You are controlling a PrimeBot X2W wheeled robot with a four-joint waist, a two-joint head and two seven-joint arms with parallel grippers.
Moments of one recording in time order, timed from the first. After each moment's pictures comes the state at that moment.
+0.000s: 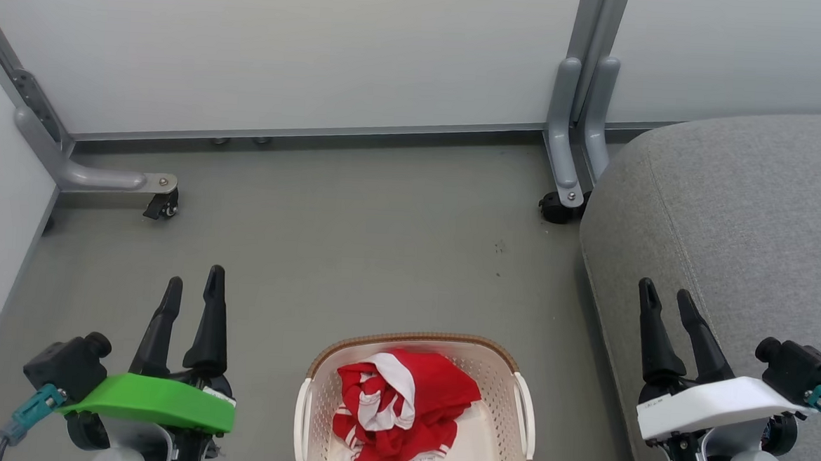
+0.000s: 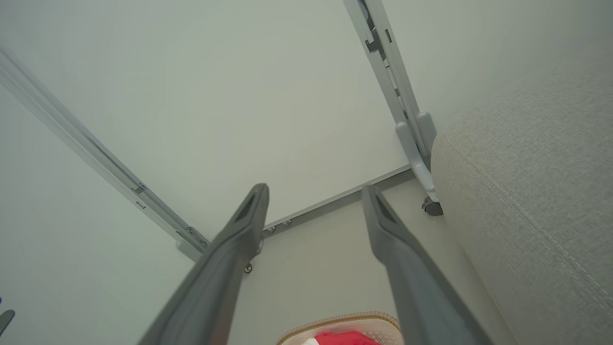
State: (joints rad) left arm -0.07 0.10 -0.10 0.14 -0.73 -0.13 -0.13; right arm -0.03 -0.07 0.04 0.10 0.60 0.13 -0.13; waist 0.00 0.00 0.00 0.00
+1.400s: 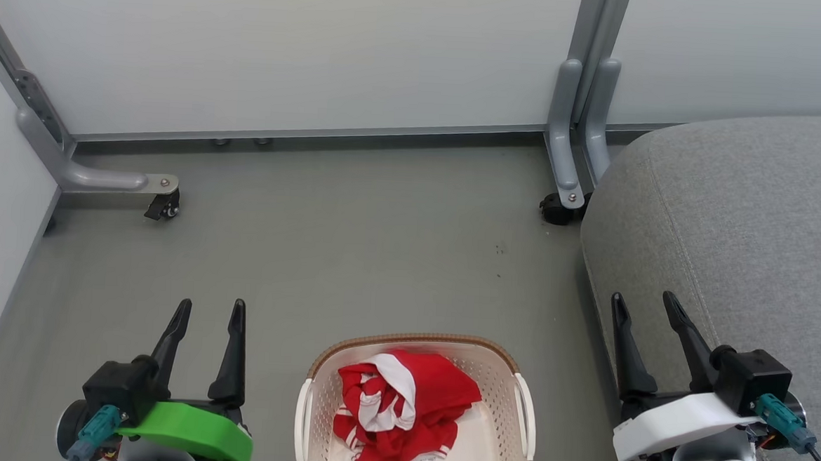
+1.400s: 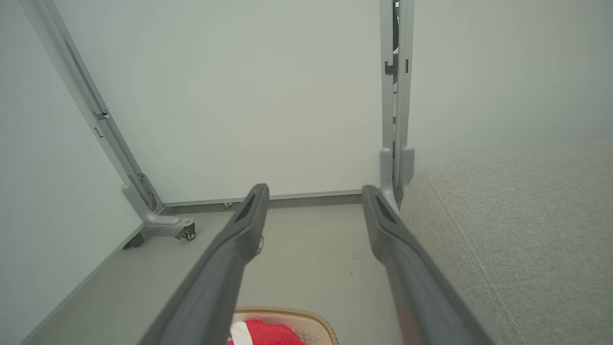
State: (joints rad) left arm -0.04 0.09 -0.10 0.23 -0.32 -0.13 -0.23; right arm 0.00 -0.05 0.05 0.09 0.20 0.13 -0.17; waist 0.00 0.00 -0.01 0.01
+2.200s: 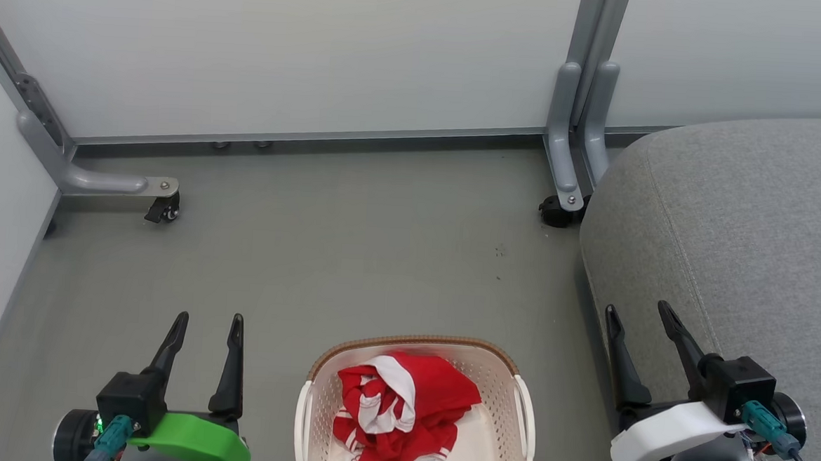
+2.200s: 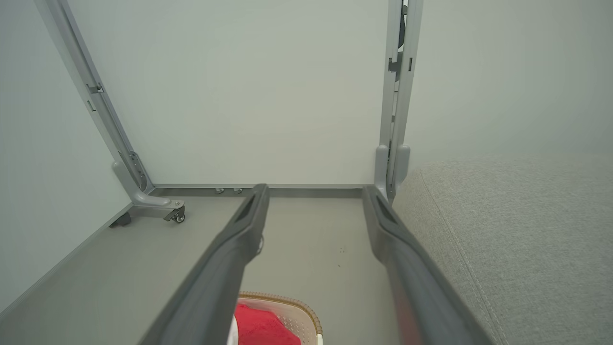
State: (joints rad) left arm -0.04 0.08 -0.08 0.29 -0.20 -0.13 -0.26; right arm 0.01 -0.05 0.05 0.10 0.11 0.13 -0.17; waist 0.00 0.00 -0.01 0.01
